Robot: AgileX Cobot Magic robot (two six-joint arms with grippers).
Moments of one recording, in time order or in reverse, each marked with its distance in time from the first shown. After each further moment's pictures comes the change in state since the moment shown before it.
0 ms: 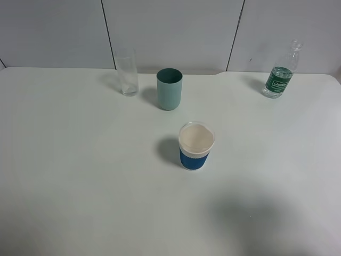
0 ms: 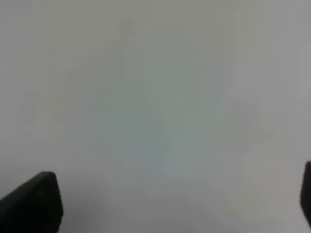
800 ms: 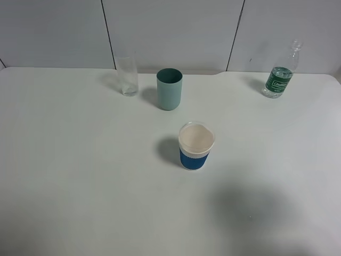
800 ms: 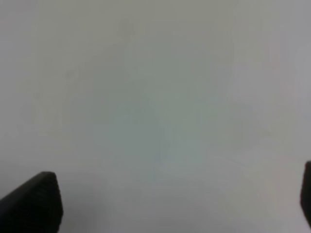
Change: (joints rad) left arm 0.000 0.000 0.000 0.000 0.000 0.000; right arm 0.000 0.224 -0.003 0.020 -0.005 -0.040
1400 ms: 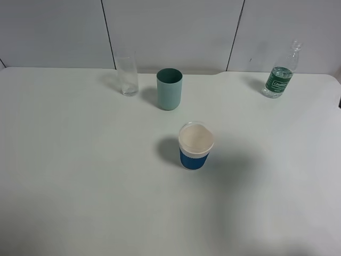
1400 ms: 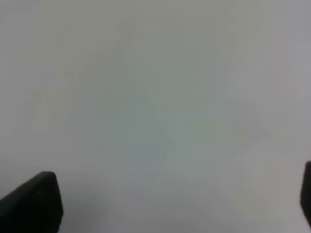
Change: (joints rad) left arm 0.000 0.000 0.000 0.000 0.000 0.000; right arm 0.000 0.309 -0.051 0.041 -0.434 -0.041
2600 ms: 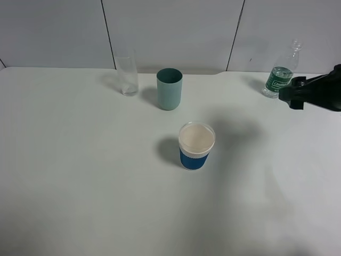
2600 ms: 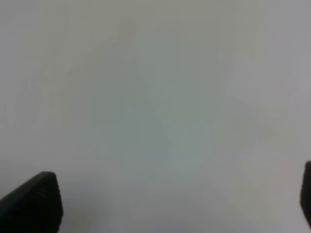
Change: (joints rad) left arm 0.000 0.000 0.000 0.000 0.000 0.000; right arm 0.000 0.670 0.000 -0.048 -0.577 -0.003
